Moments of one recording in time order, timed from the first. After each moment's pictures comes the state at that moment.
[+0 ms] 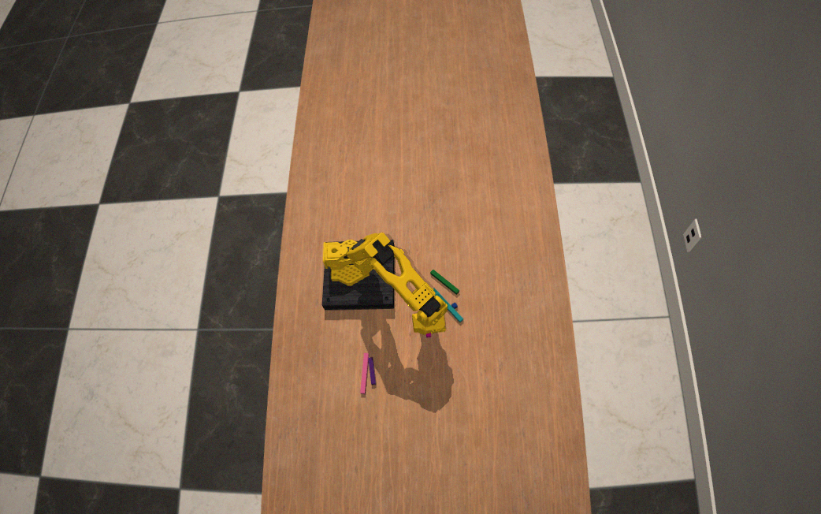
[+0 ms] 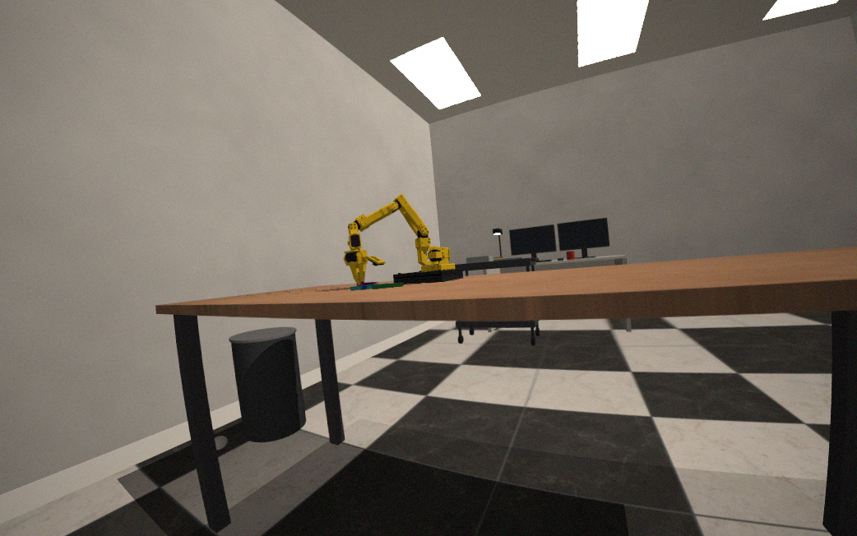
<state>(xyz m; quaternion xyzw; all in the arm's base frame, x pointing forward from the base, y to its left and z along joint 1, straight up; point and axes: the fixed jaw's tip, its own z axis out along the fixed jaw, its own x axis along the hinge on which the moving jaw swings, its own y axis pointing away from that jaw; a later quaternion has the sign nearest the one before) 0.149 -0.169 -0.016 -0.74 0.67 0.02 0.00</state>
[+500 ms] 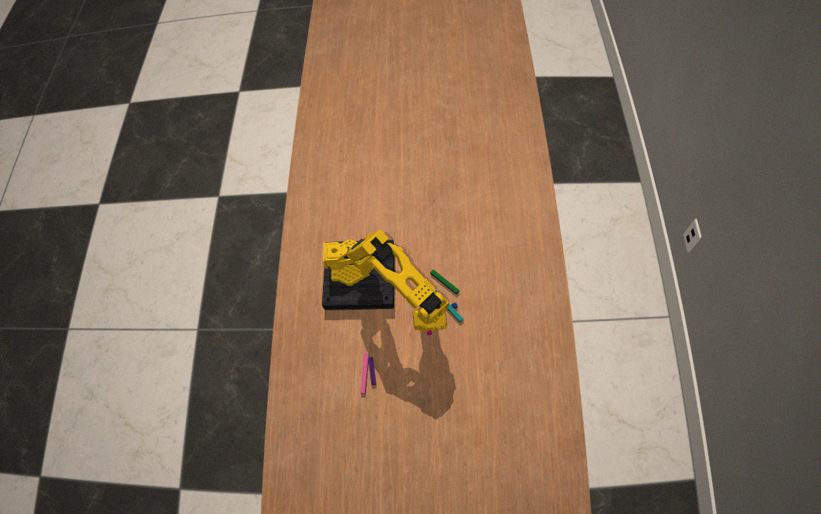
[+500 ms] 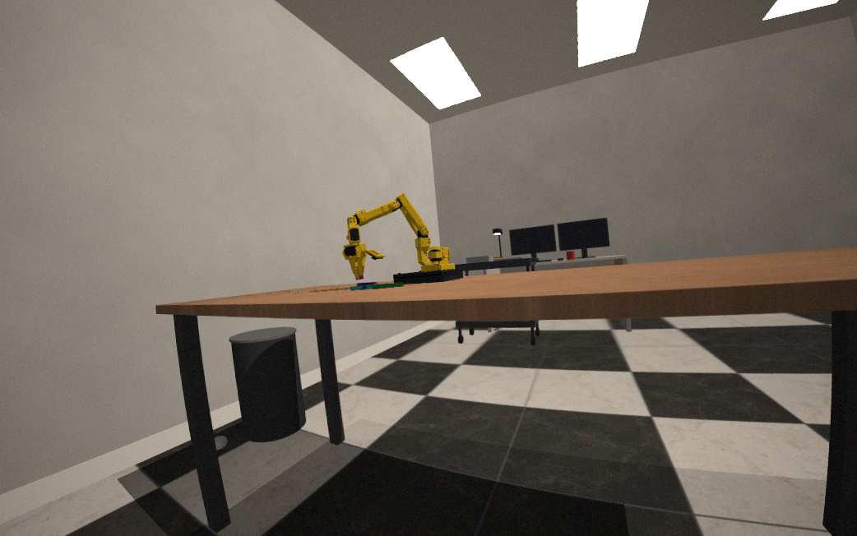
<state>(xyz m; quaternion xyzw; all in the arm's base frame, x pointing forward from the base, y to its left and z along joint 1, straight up) 0.151 -0.169 0.002 -0.74 0.67 0.02 0.00</state>
